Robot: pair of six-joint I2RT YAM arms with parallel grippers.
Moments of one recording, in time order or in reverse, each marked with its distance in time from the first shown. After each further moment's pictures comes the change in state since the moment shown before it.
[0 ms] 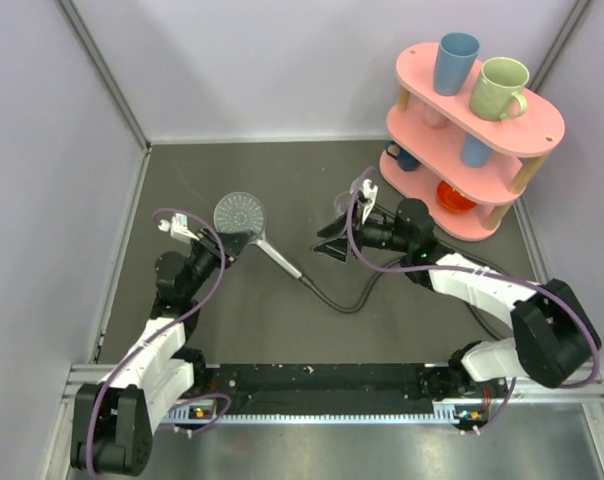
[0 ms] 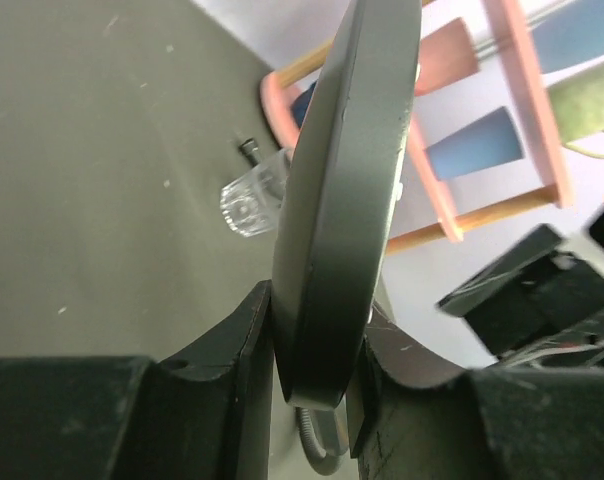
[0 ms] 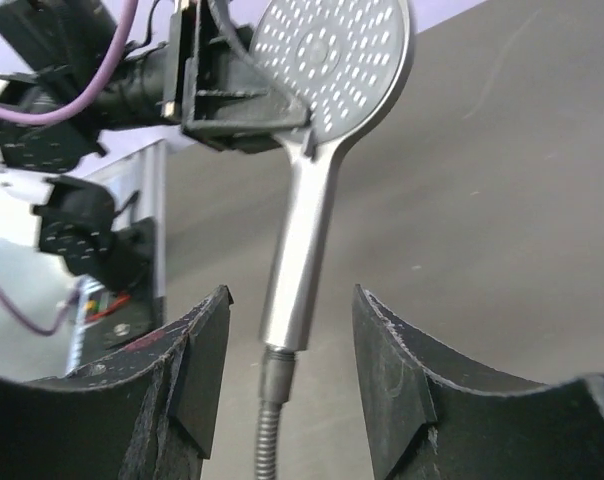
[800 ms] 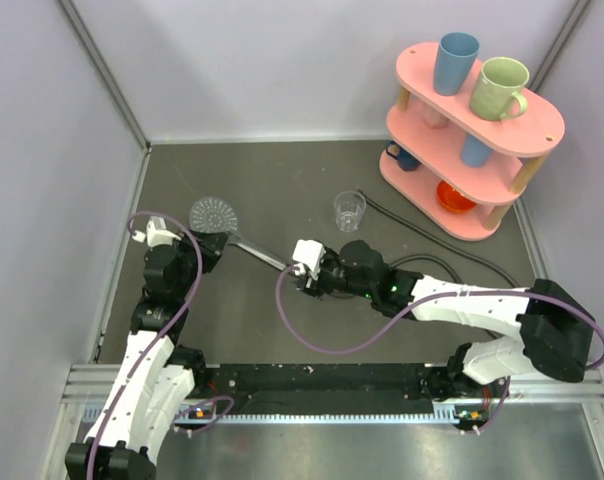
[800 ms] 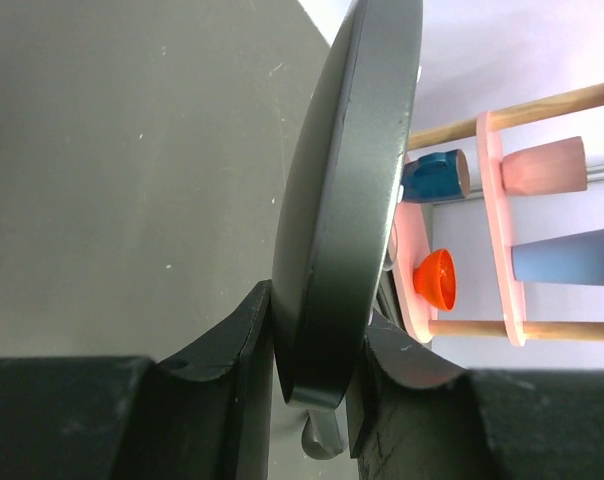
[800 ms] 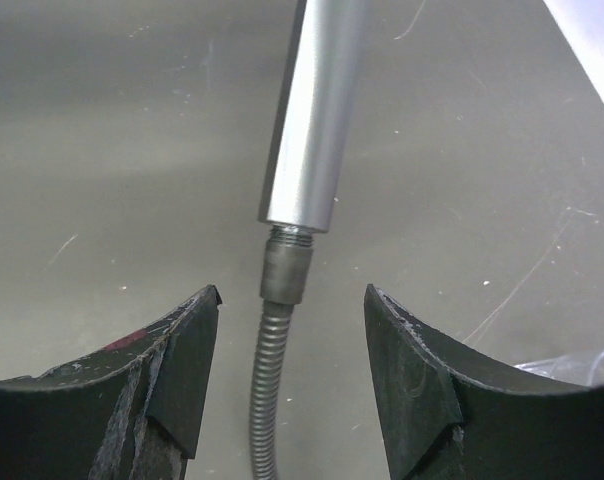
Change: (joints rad) left arm -0.003 -0.263 0.218 -0.759 -0.318 0.011; right arm 0.456 -0.045 0.045 -0.392 0.704 -0.686
